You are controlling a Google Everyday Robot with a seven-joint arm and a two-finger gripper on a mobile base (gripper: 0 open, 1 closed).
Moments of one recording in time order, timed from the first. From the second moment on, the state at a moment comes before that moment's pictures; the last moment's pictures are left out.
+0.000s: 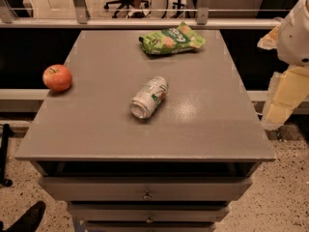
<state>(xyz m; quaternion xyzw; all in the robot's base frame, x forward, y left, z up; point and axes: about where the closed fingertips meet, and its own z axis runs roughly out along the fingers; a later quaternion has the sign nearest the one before) 0.438 -0.217 0.976 -0.60 0.78 -0.03 0.16</state>
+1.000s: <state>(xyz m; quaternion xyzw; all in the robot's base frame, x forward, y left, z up) 0.551 -0.167 0.932 -0.50 0.84 0.02 0.18</state>
